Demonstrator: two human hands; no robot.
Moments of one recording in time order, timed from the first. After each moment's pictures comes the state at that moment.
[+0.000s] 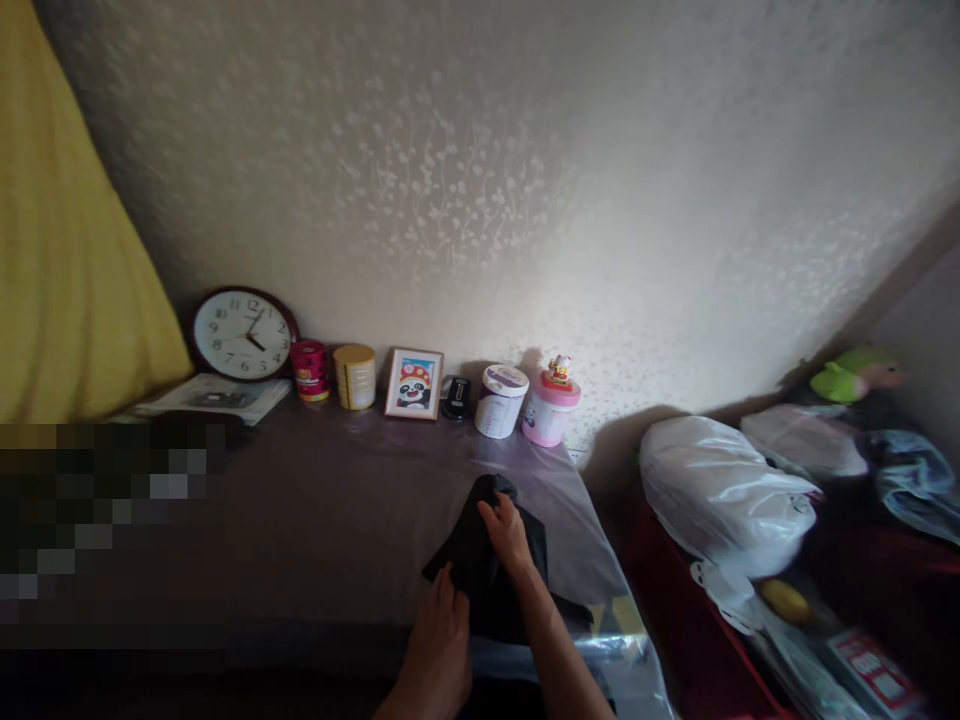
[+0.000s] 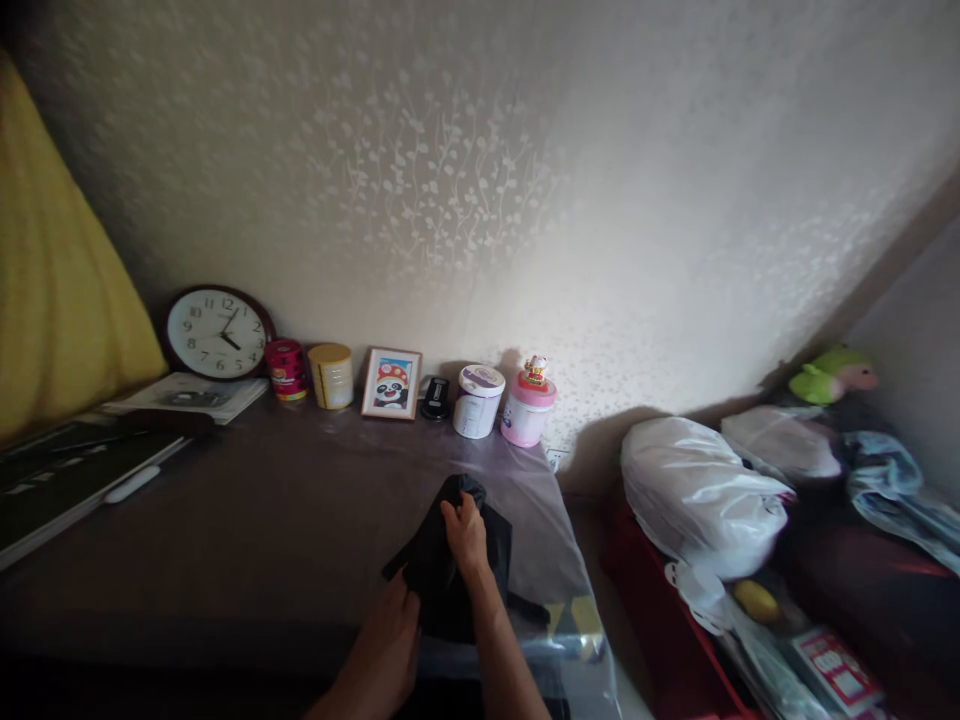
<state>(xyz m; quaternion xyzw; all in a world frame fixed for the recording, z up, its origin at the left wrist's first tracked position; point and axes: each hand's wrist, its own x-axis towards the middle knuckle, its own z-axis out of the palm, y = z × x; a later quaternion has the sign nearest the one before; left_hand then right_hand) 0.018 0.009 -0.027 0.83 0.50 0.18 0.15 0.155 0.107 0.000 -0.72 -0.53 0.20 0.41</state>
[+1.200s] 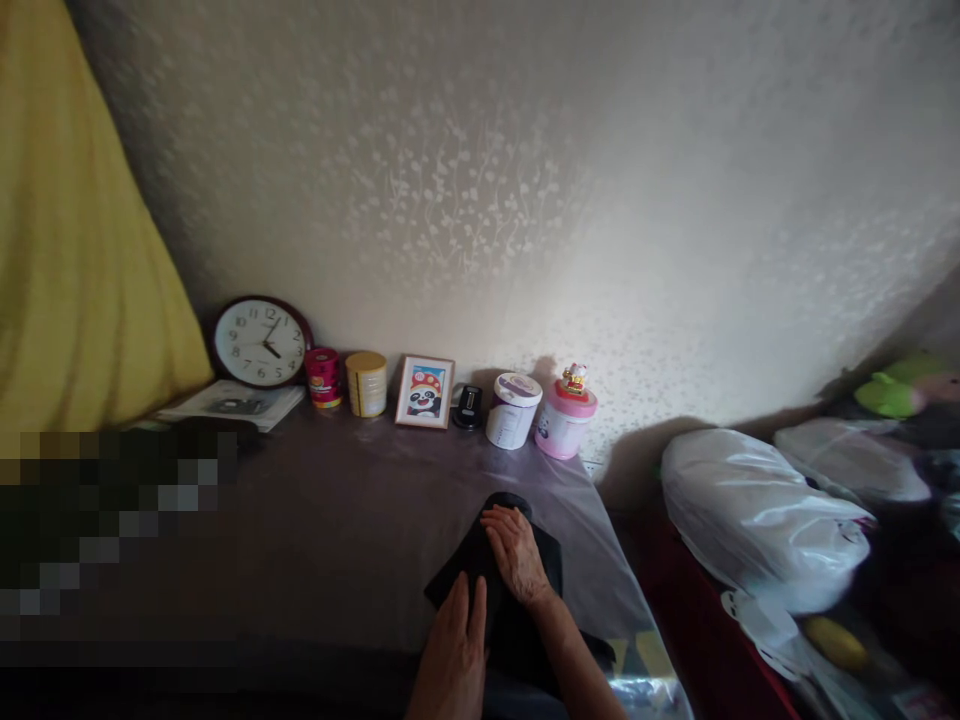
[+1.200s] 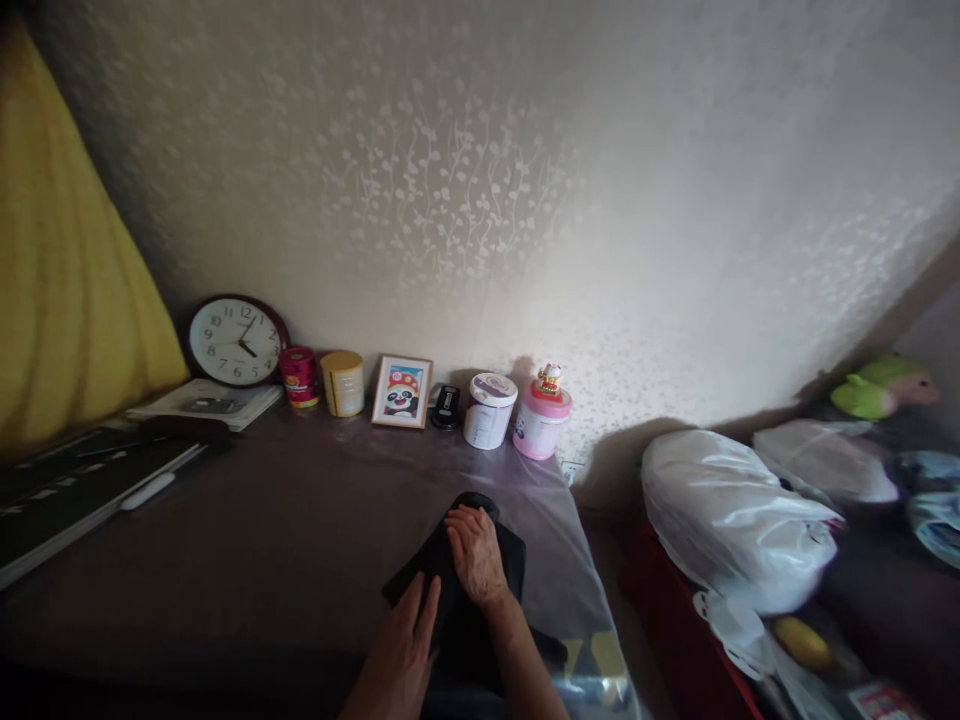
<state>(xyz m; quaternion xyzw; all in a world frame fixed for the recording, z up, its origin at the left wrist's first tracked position) 0.030 0.020 -0.068 0.83 0.52 0.20 0.03 0.175 0.105 -0.008 -0.50 -0.80 0.01 0.33</state>
